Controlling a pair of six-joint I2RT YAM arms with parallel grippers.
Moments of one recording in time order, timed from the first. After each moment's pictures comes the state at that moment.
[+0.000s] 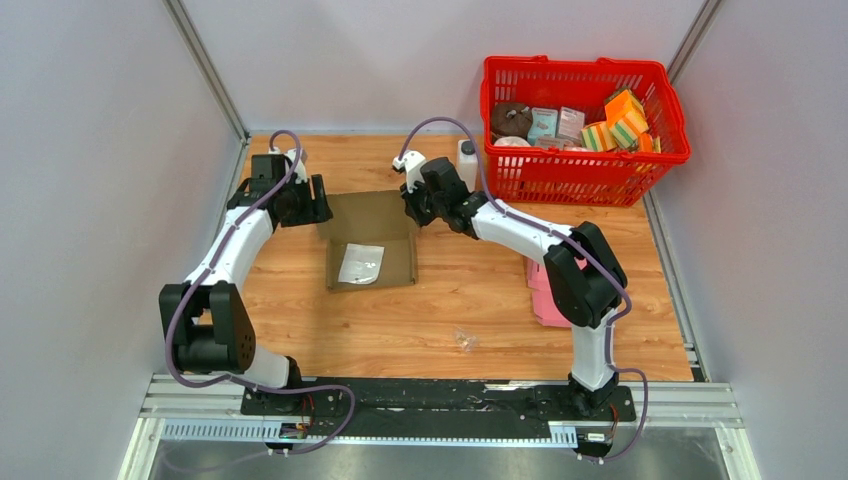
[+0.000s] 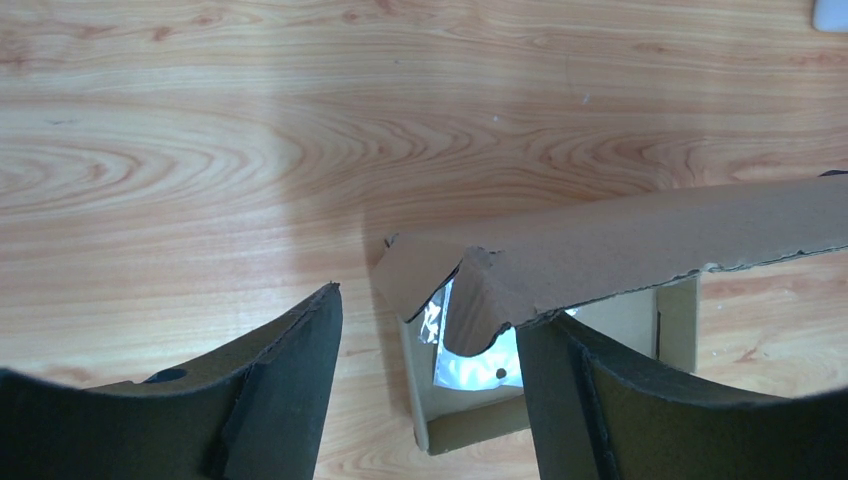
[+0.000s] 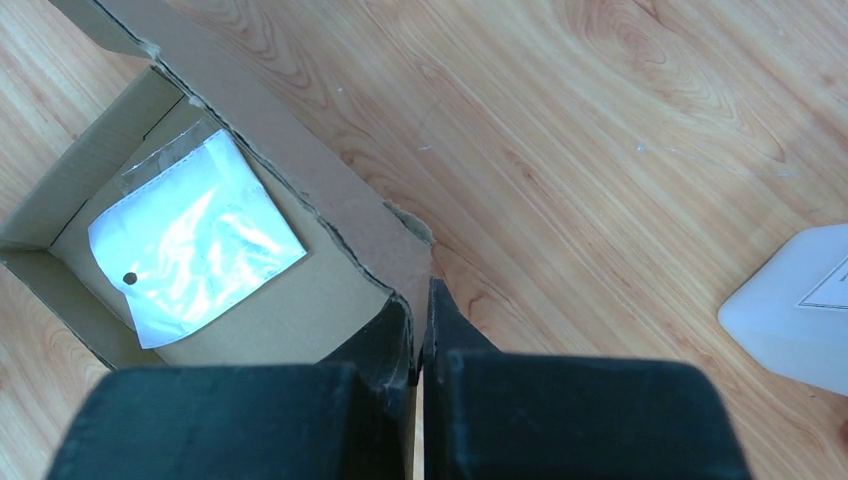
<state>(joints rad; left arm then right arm) 0.01 1.47 1.13 -0.51 0.23 -0.13 0.70 1.96 1.48 -0.11 -0.13 -0.02</state>
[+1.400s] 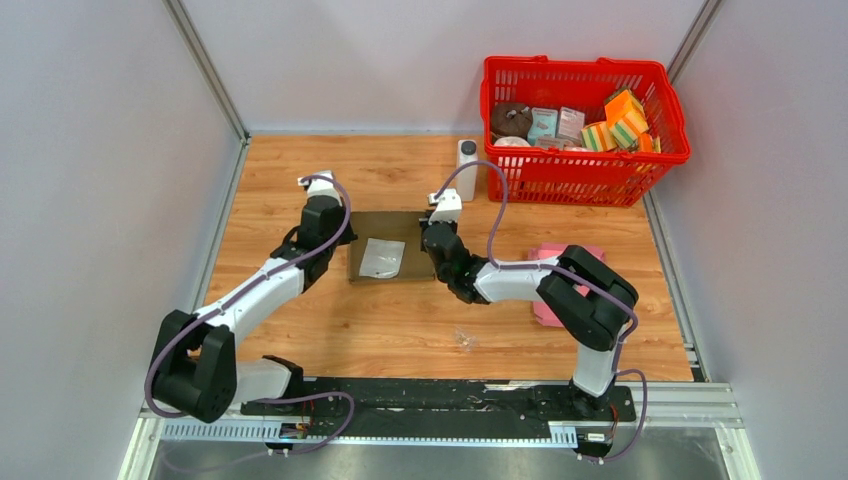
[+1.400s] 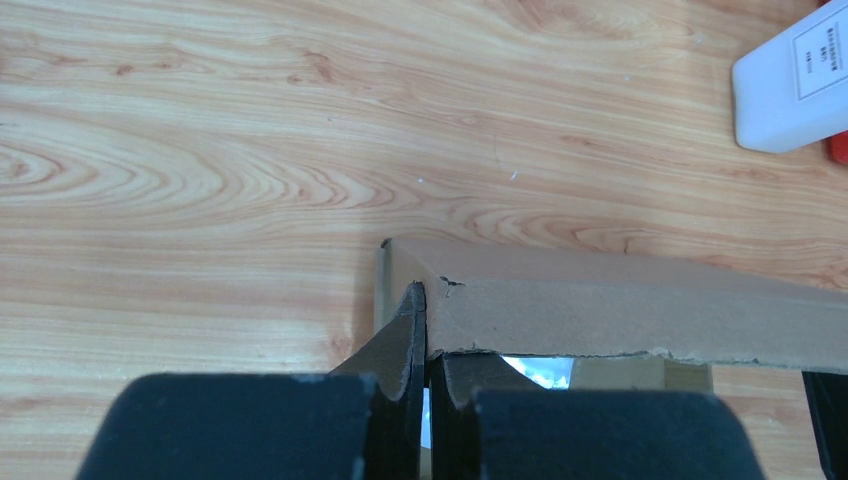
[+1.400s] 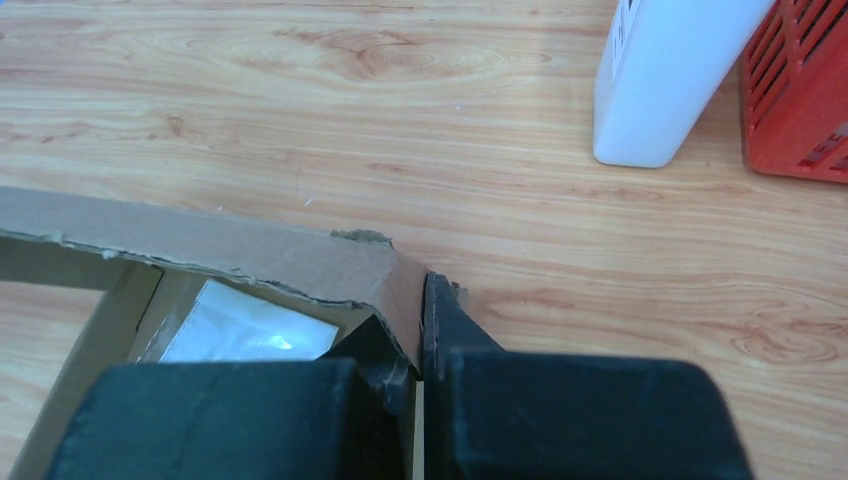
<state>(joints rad) -0.36 1.26 0.72 0.03 -0.28 -0.40 0.89 1.83 0.95 0.60 0.66 0.33</state>
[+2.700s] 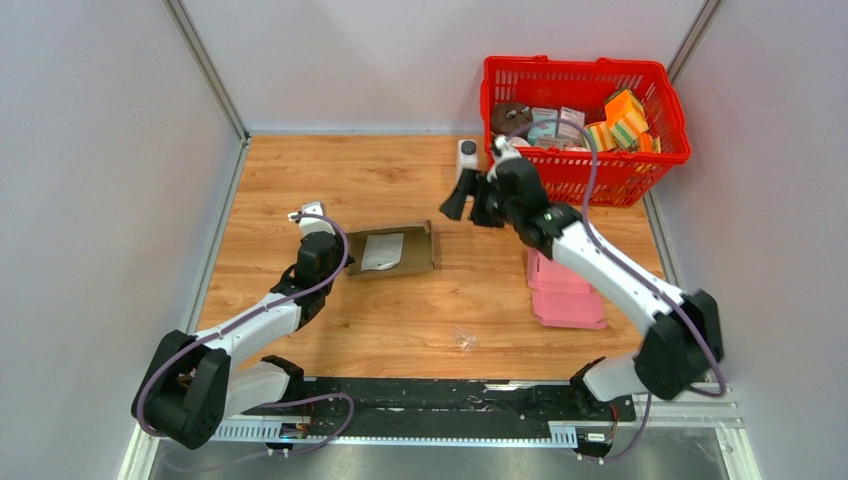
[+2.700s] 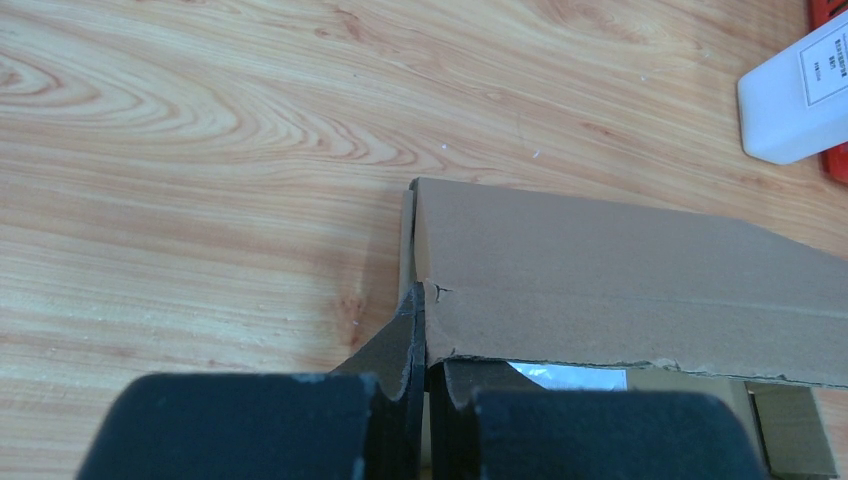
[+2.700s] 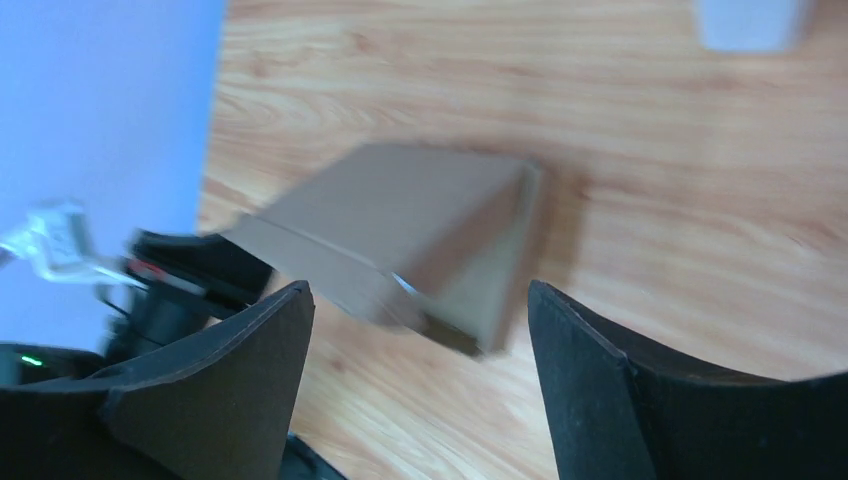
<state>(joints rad) -0.42 1.14 0.41 0.31 -0.37 -0.49 0.58 1.43 1.19 -0.30 -0.10 0.65</state>
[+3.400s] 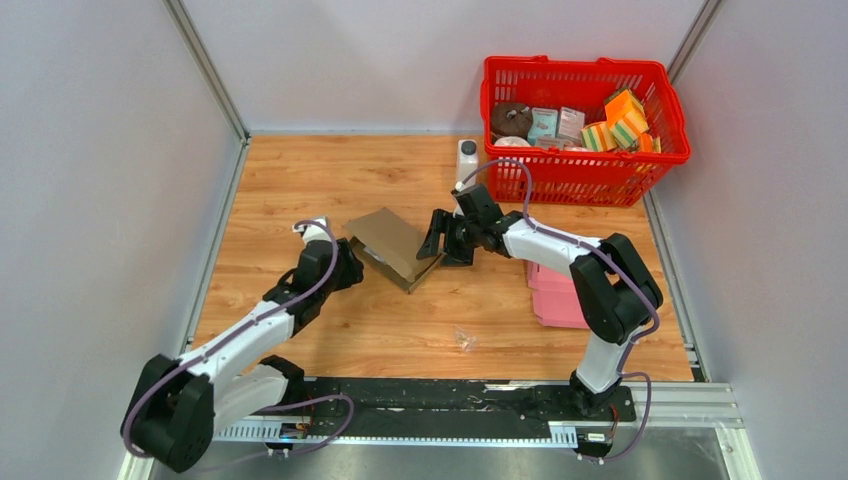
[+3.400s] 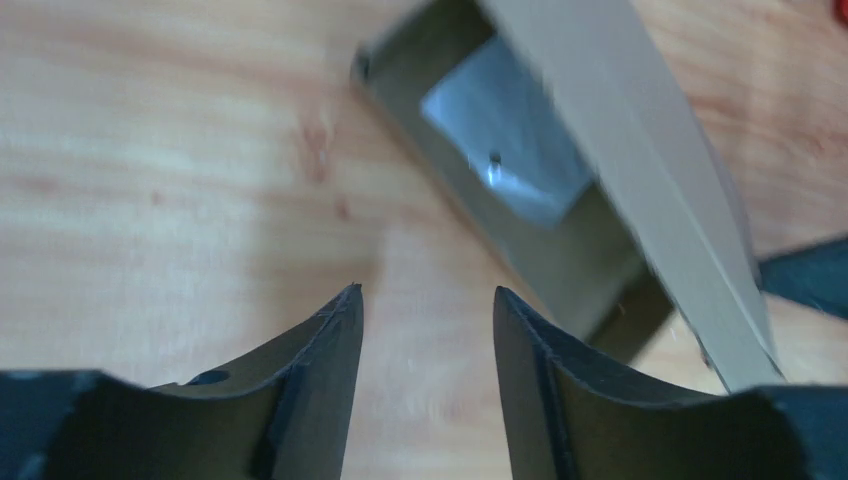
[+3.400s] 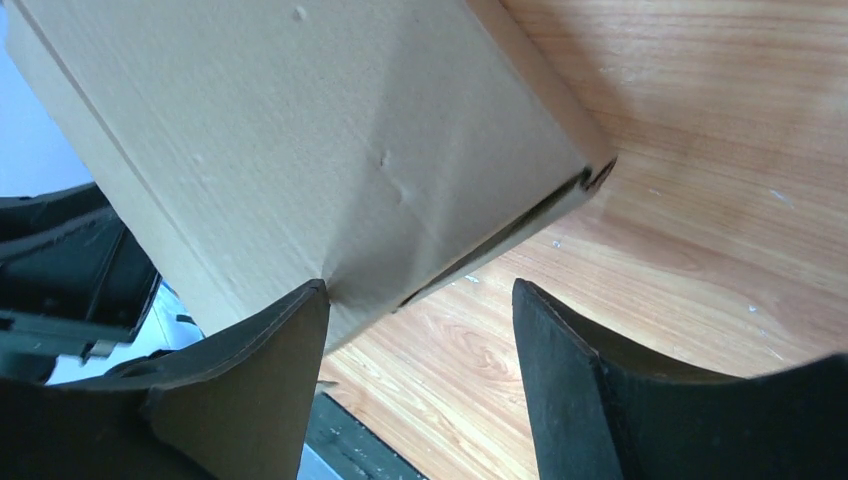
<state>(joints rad) -0.45 1.04 0.42 0.01 -0.24 -0.60 0.62 1.78 1.15 -0.23 -0.35 0.78</state>
